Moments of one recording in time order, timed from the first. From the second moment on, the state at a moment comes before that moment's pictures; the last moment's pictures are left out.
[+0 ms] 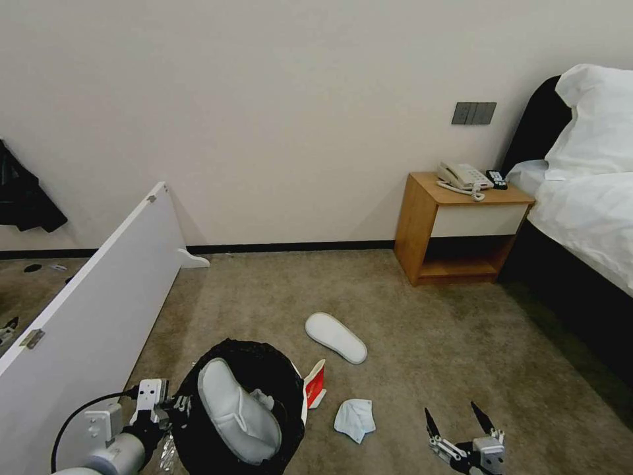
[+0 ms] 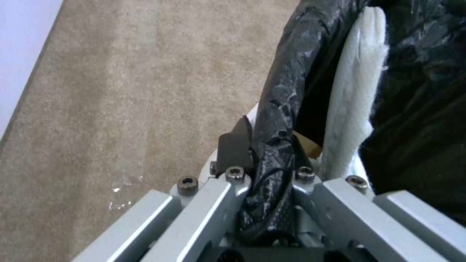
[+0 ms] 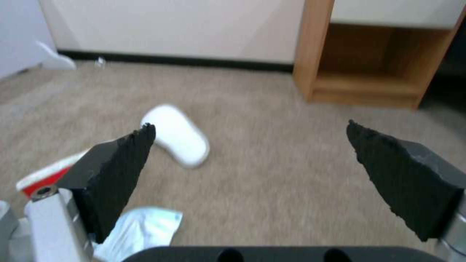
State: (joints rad) left arm 1.65 -1.13 -0.75 -2.22 -0.68 0.64 -0.06; right arm -1.76 1.40 0.67 1.90 0.17 0.21 -0.17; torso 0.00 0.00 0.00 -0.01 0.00
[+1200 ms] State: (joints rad) left arm 1.77 -1.20 -0.86 -2.31 -0.65 0.65 -0.06; right arm -1.06 1.08 0.06 1.29 0.55 -0.22 -0.25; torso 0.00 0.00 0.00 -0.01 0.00
